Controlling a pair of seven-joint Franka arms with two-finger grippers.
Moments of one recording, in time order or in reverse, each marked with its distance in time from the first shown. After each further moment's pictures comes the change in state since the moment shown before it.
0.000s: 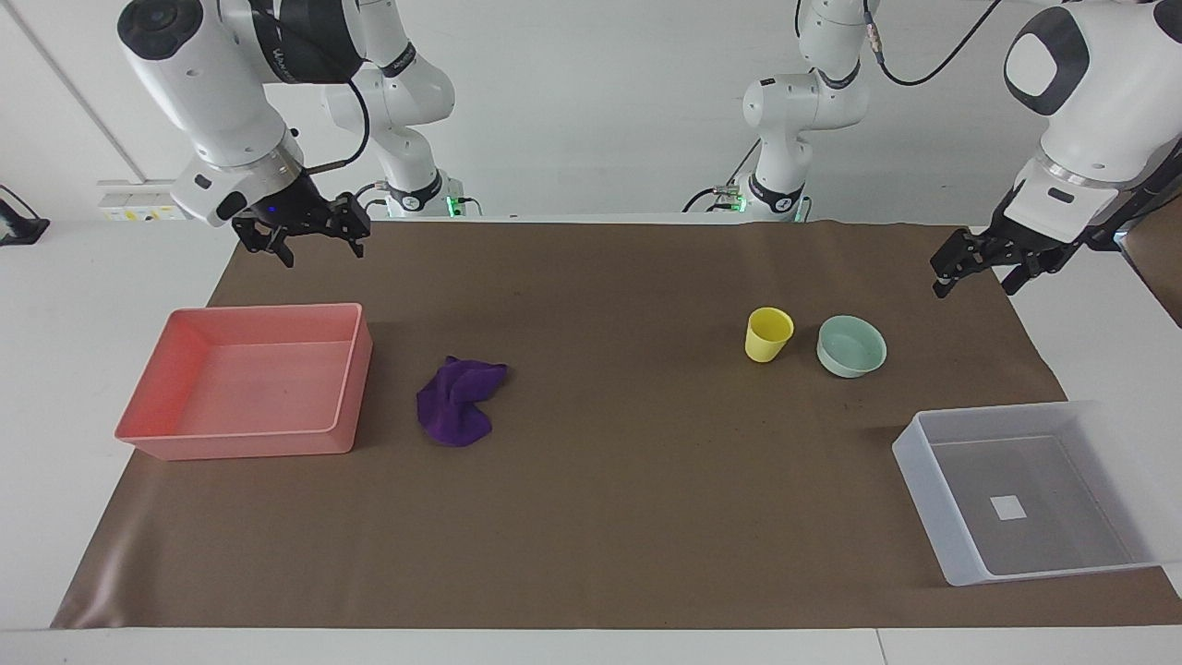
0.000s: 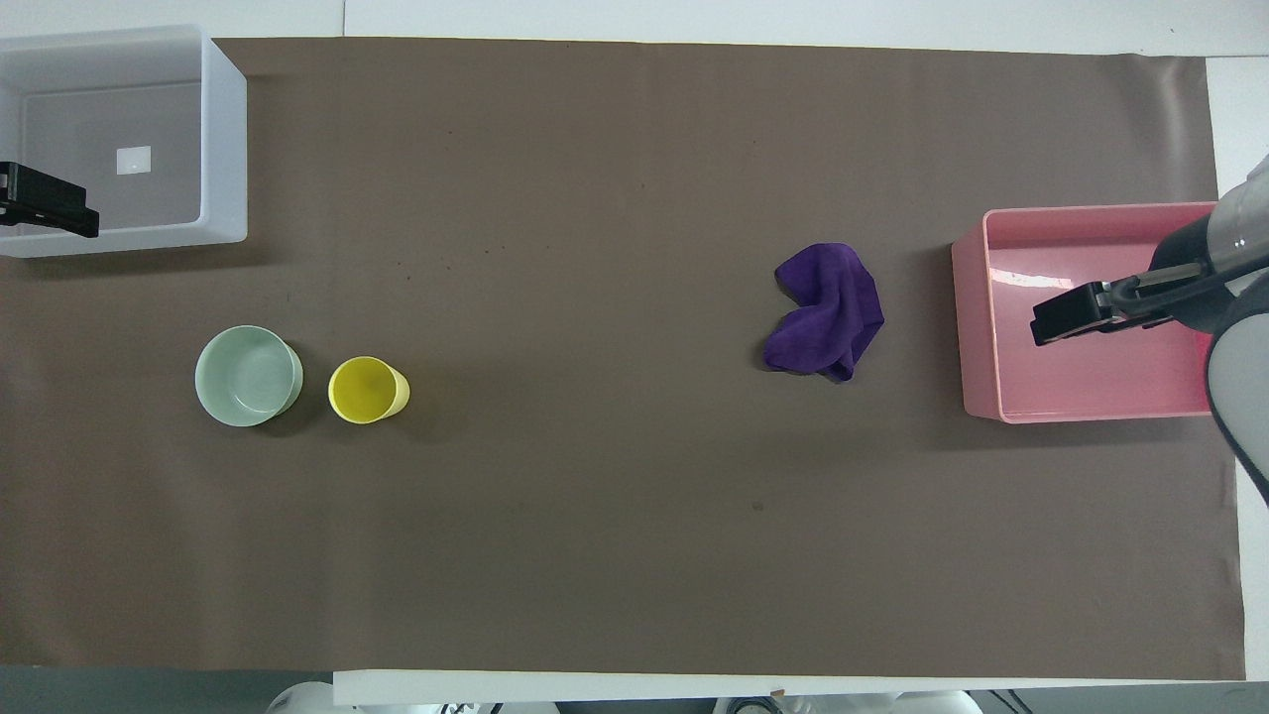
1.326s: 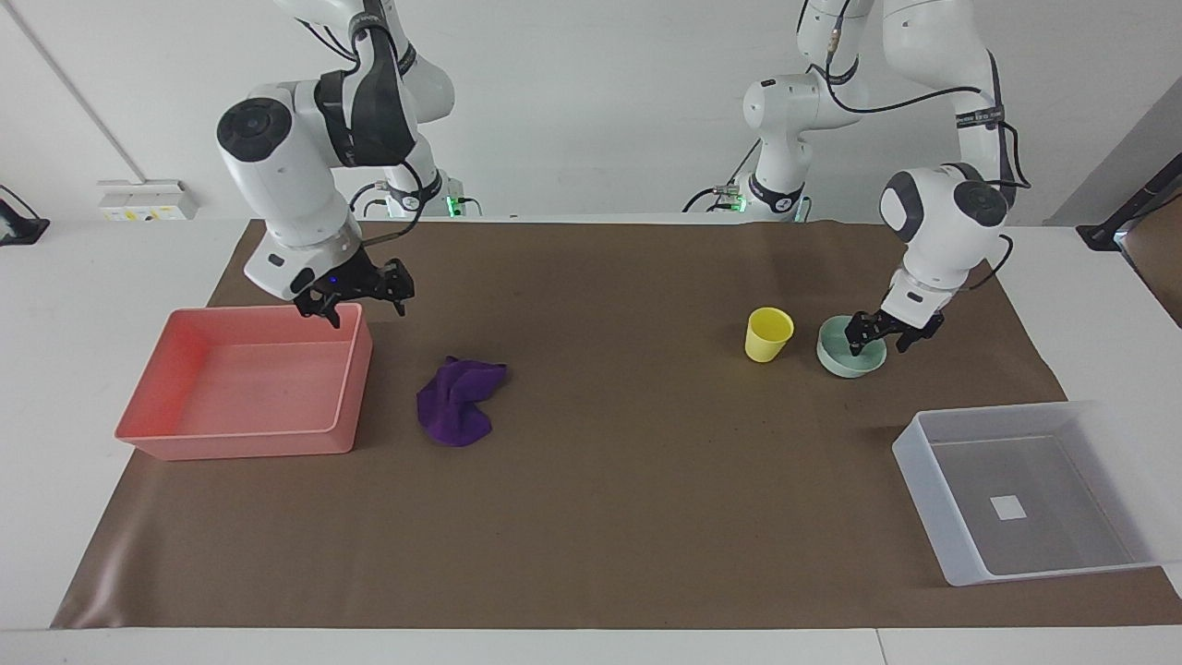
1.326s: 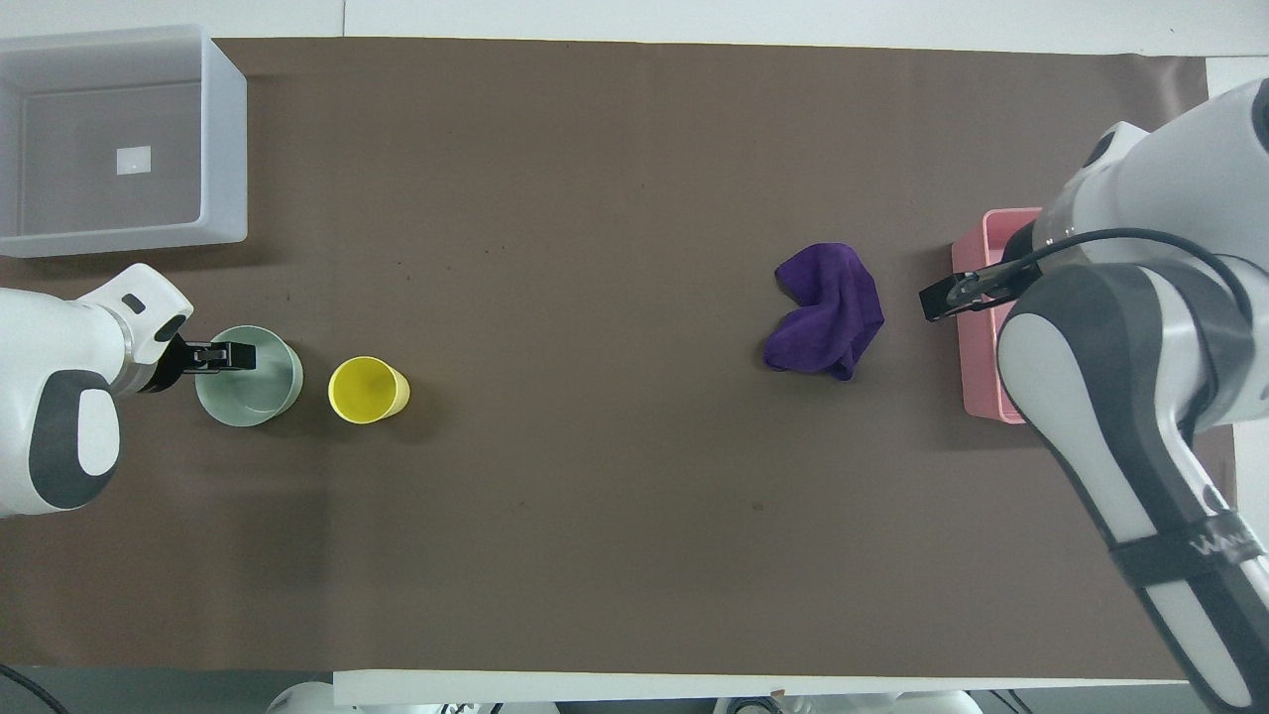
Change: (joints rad) left arm 0.038 -0.054 0.013 -0.862 -0.001 0.853 -0.017; right arm 0.090 0.128 -0.001 -0.171 0.003 0.366 0.002
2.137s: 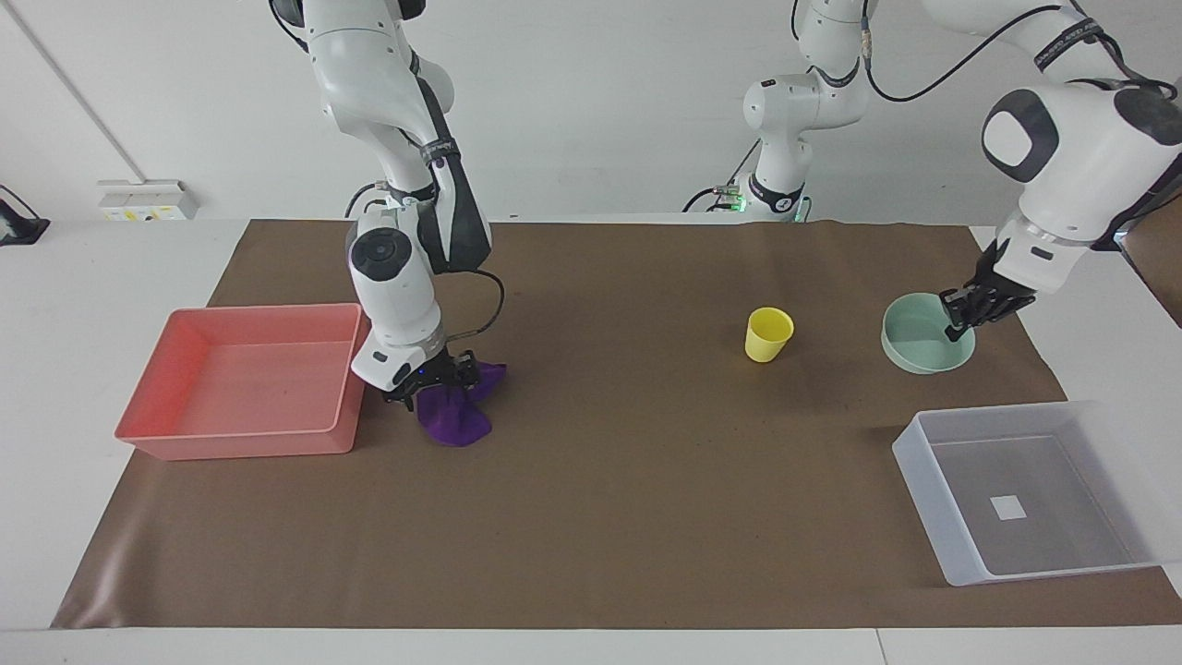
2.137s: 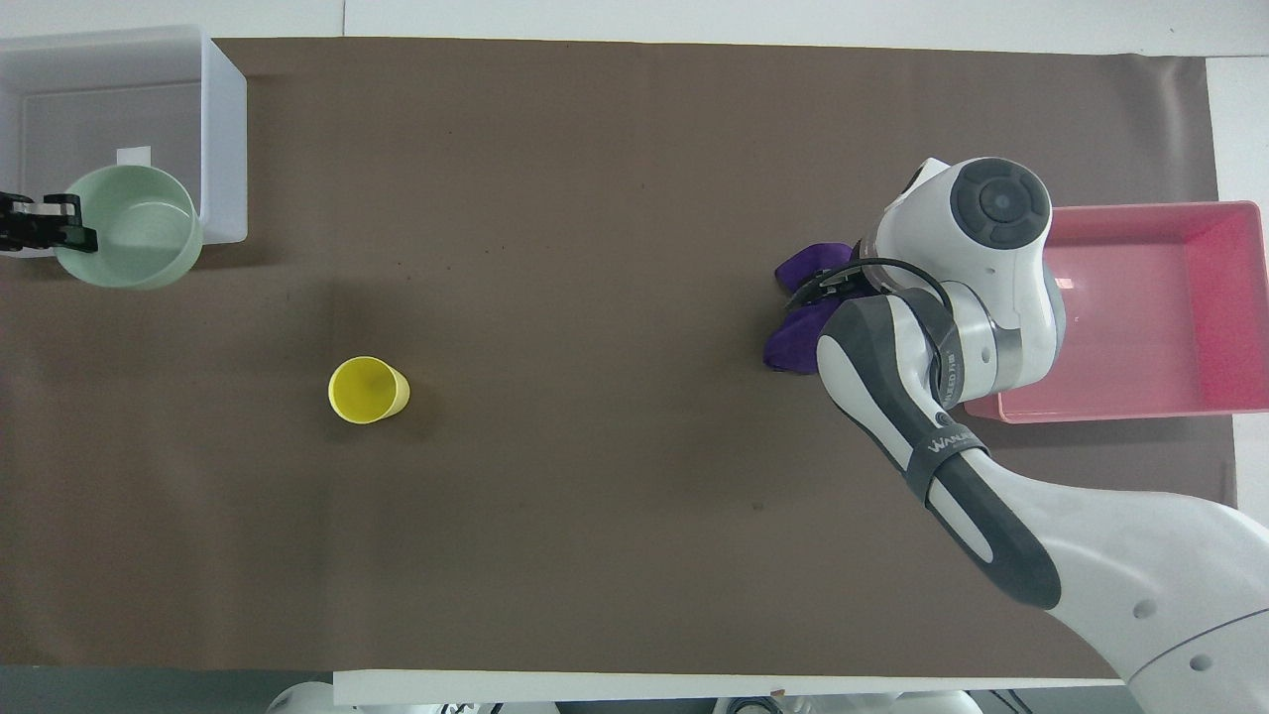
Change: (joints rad) left arm 0.043 0.091 0.008 0.701 -0.082 -0.565 -0.041; right arm 0.100 0.241 0.001 -0.079 0.001 0.409 0.113
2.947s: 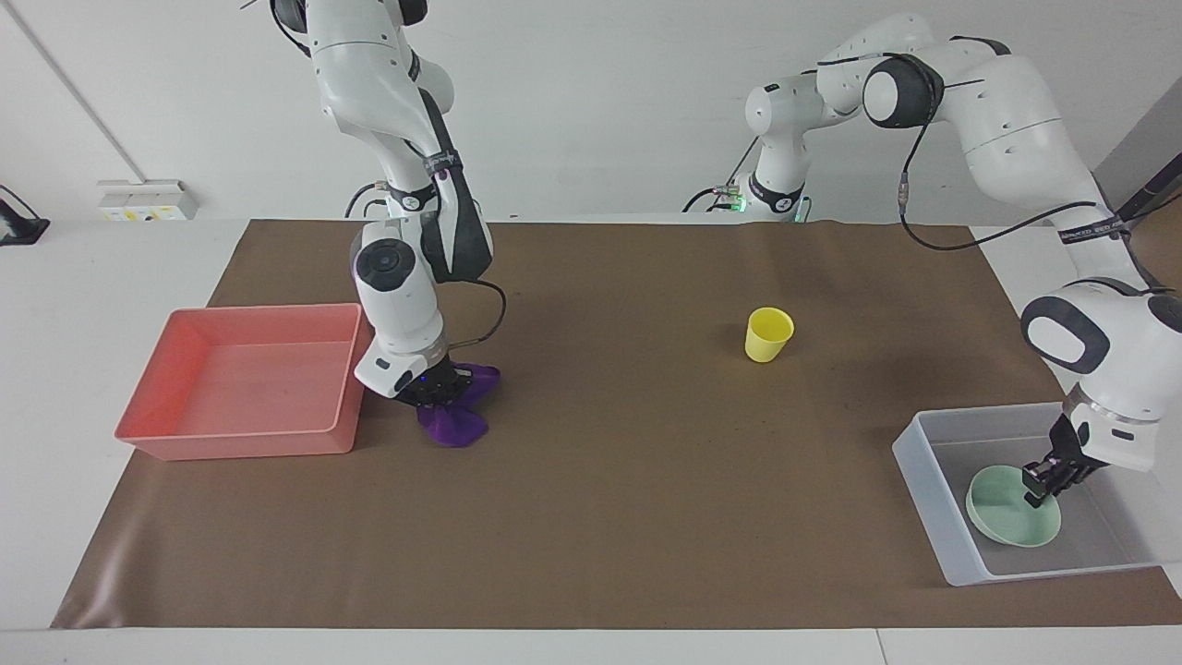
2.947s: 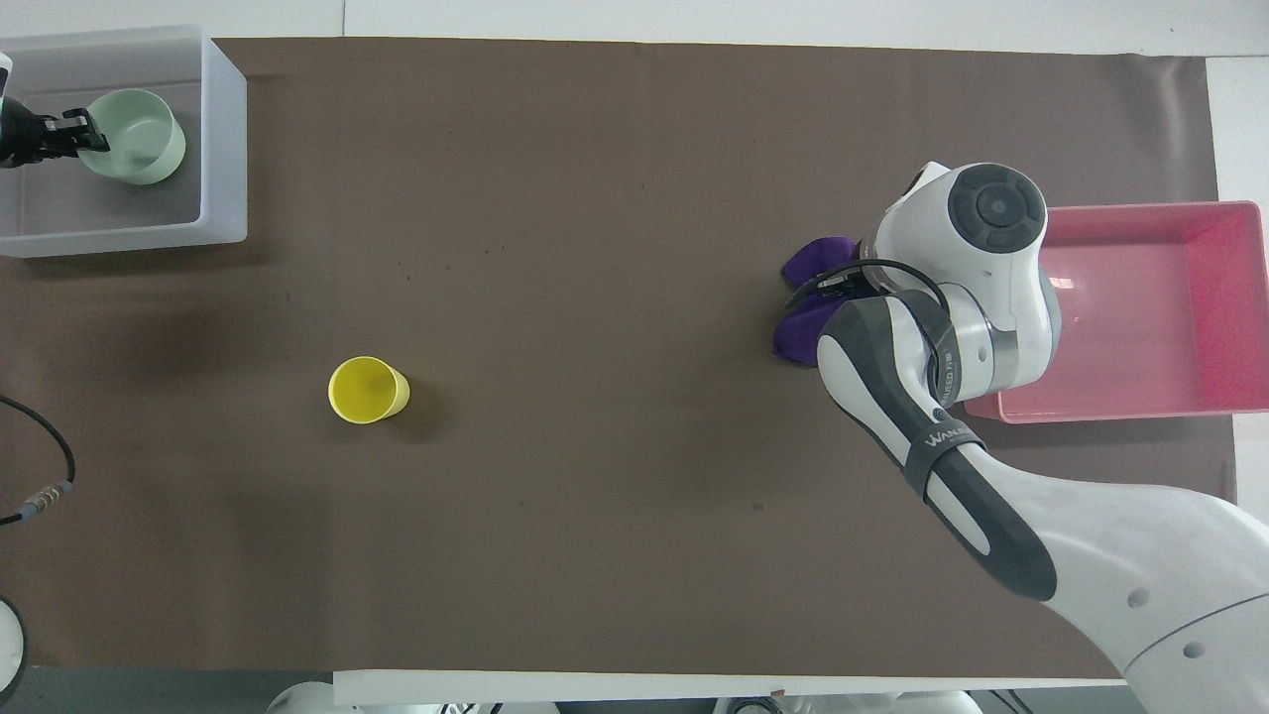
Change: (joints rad) left arm 0.149 0.556 0.006 0.294 -0.040 0.453 0.103; right arm -0.011 -0.013 -0.008 0.020 0.000 -0.035 0.006
